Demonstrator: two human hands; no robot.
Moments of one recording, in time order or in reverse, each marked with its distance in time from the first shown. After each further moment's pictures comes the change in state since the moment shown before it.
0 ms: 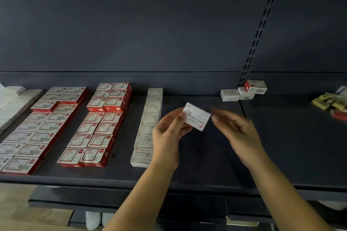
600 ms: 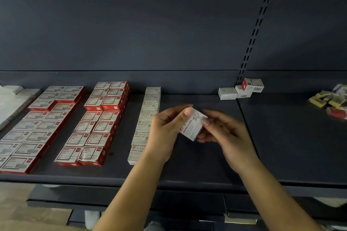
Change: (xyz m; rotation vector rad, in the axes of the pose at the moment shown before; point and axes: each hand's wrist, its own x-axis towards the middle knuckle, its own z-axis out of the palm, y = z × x) left_hand 0.002 0.017 0.000 0.238 -0.199 0.041; right_hand -0.015 -0.007 0.016 0.138 -0.074 0.009
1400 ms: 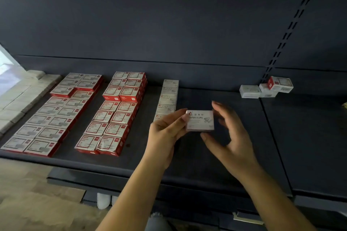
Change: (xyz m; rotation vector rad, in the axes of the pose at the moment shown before) left_hand -0.012 0.000 -0.037 -0.256 0.179 -0.174; right_hand 0.006 0.034 0.017 -0.549 -0.053 -0.309
